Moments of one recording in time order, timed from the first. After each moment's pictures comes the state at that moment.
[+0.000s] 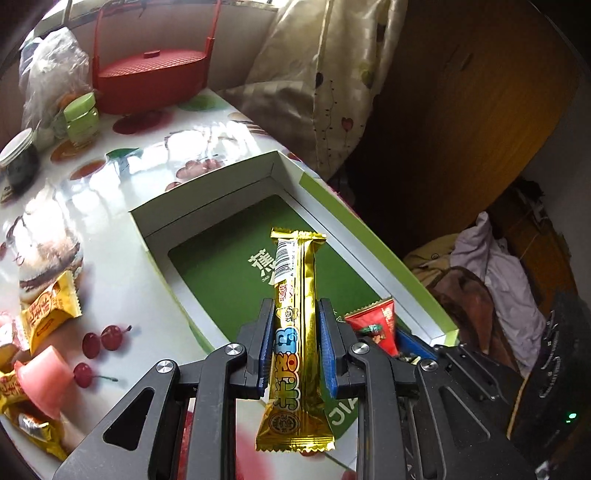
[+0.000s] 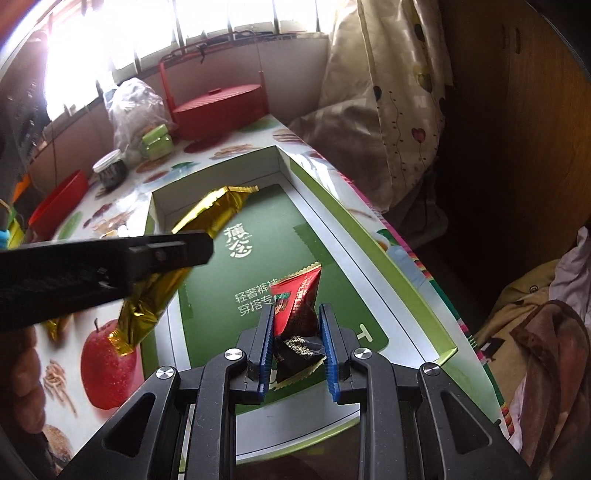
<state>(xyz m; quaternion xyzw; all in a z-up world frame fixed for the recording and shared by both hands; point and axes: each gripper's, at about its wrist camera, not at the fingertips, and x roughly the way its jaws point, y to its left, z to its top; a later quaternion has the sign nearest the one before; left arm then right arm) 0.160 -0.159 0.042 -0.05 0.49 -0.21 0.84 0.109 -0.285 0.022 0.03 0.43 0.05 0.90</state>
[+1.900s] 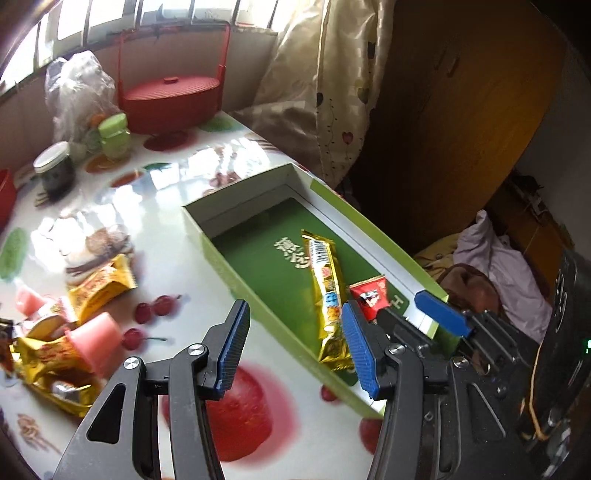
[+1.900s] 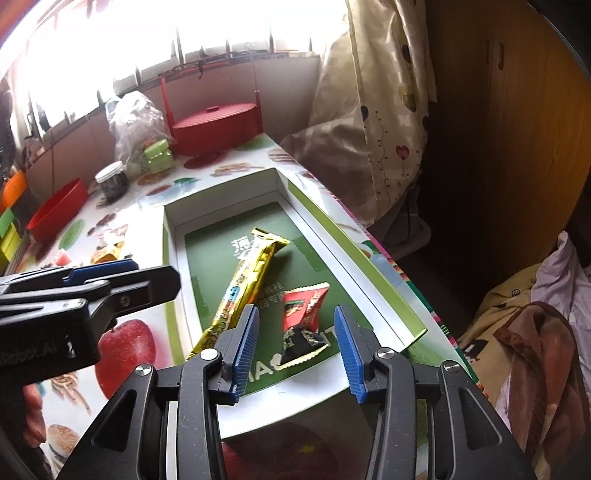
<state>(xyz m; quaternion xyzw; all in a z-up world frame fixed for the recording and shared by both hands) 0.112 -0.125 0.070 -0.03 0.45 -0.20 0.87 0.080 -0.276 0.049 0.02 0.40 0.02 0.91</state>
